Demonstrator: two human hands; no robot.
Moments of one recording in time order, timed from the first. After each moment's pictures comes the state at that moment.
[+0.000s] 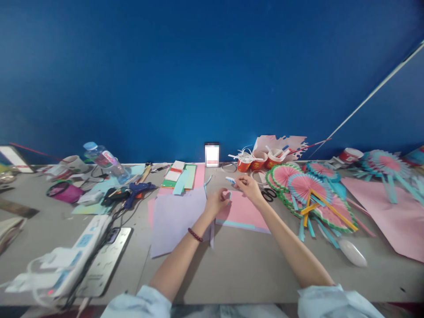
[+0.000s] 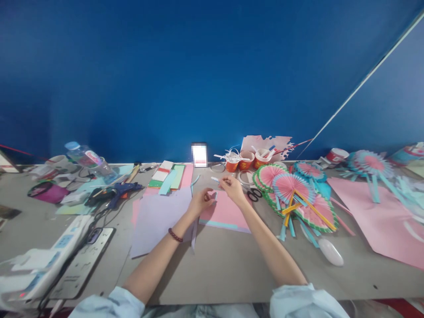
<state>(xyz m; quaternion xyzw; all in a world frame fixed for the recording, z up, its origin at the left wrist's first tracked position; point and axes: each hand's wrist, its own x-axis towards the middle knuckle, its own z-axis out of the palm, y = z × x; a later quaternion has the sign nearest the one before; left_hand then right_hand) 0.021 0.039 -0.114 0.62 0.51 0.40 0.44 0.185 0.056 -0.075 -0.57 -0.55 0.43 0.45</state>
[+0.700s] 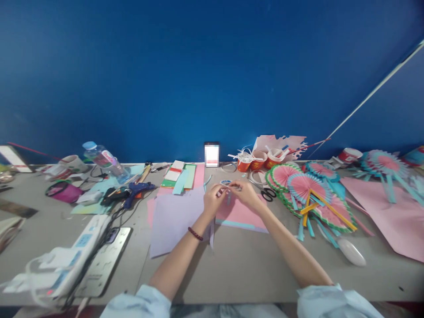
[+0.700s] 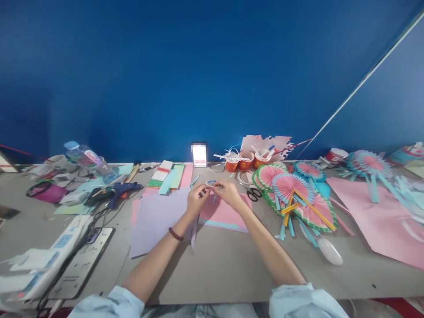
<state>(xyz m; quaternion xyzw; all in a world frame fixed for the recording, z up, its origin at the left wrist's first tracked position) 0.019 0.035 -0.099 0.69 0.47 0.49 0.24 0.178 0.049 -0.078 -0.51 -0.70 0.32 0.39</state>
